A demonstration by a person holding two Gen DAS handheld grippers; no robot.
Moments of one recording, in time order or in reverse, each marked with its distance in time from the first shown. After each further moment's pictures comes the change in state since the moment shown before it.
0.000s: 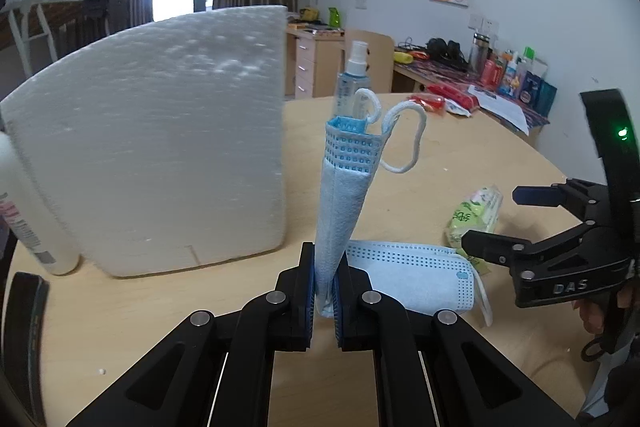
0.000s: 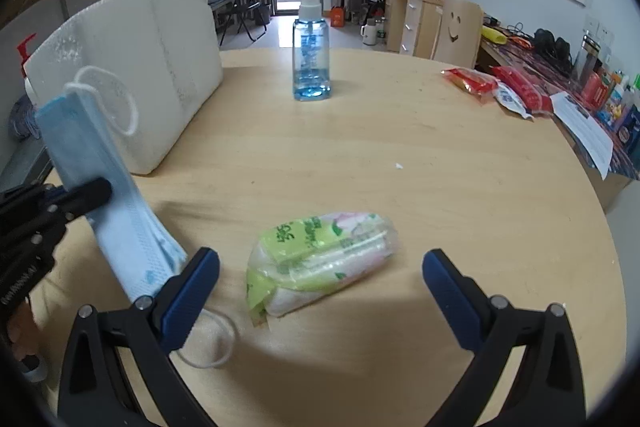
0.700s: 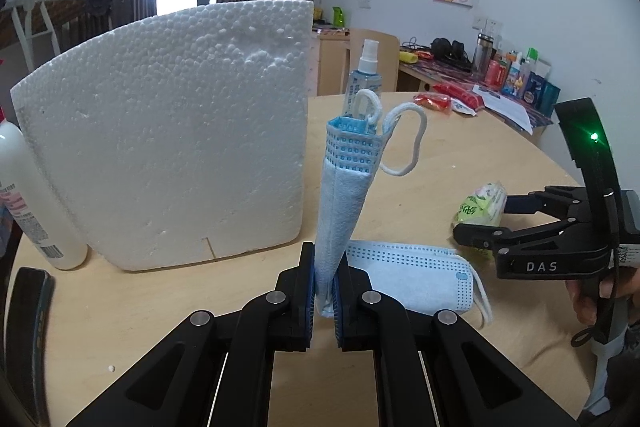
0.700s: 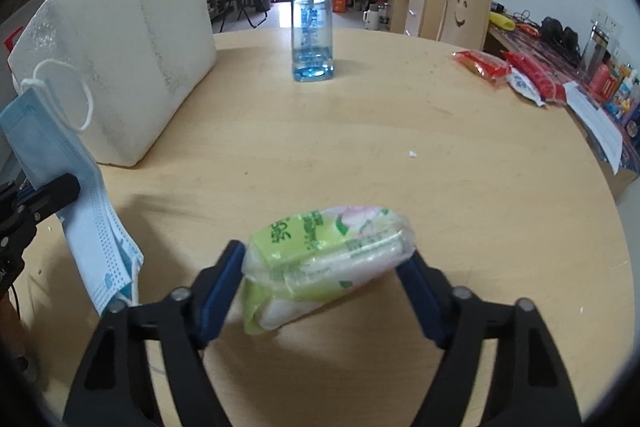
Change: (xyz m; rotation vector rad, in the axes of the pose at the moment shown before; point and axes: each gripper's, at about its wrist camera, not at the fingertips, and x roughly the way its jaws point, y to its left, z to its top) left arm 0.005 0.002 0.001 -0.008 0.005 0.011; right arm 0.021 0.003 0.002 0.005 0.058 0.009
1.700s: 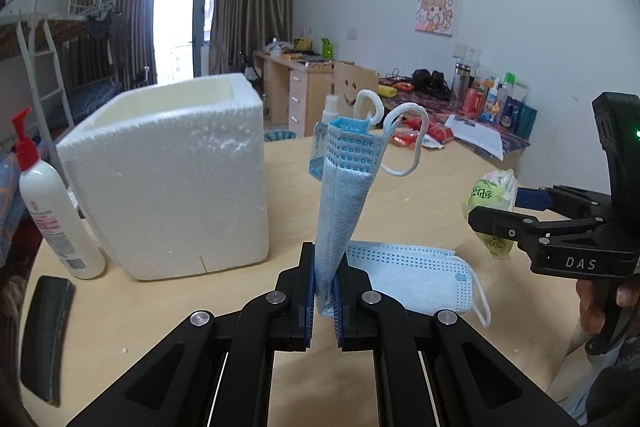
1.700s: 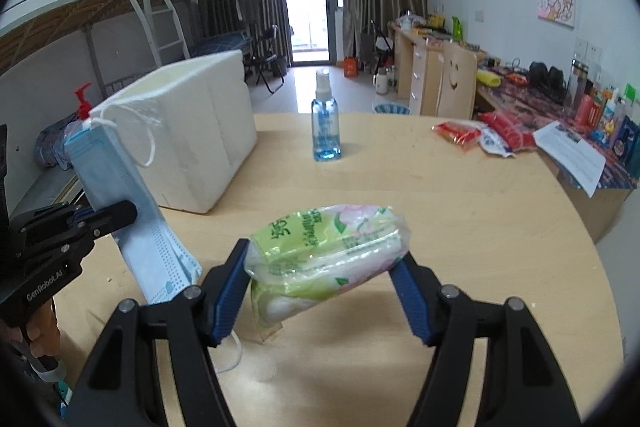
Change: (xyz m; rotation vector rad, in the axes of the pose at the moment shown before) left arm -0.060 -0.031 0.007 0.012 -0.117 -0.032; right arm -0.102 -0.005 -0.016 0.009 -0.257 0.065
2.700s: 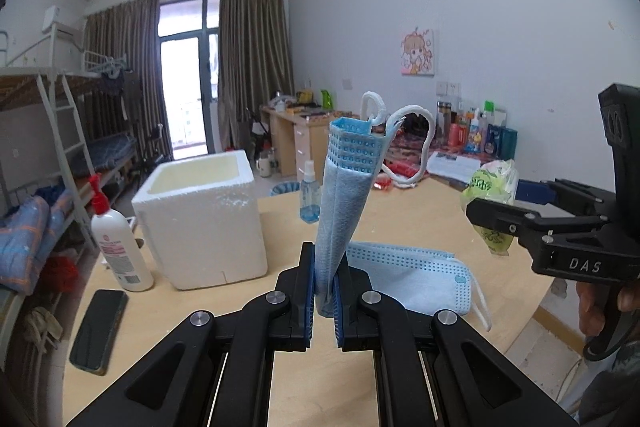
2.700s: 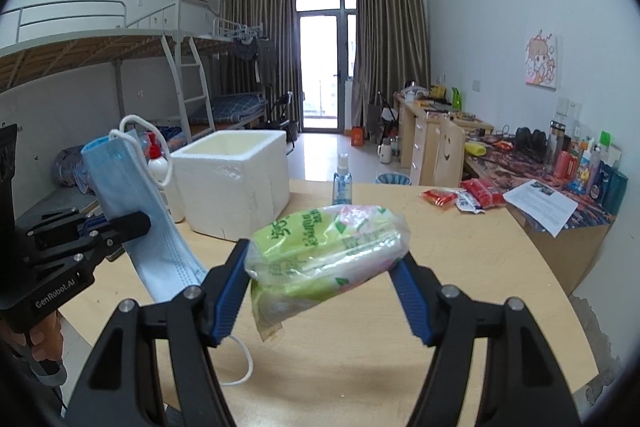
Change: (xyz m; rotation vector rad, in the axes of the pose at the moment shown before) left arm -0.117 -0.056 -0.014 0.079 -0.192 0.067; right arm -0.116 0.021 -0.026 -0.057 -0.263 0.010
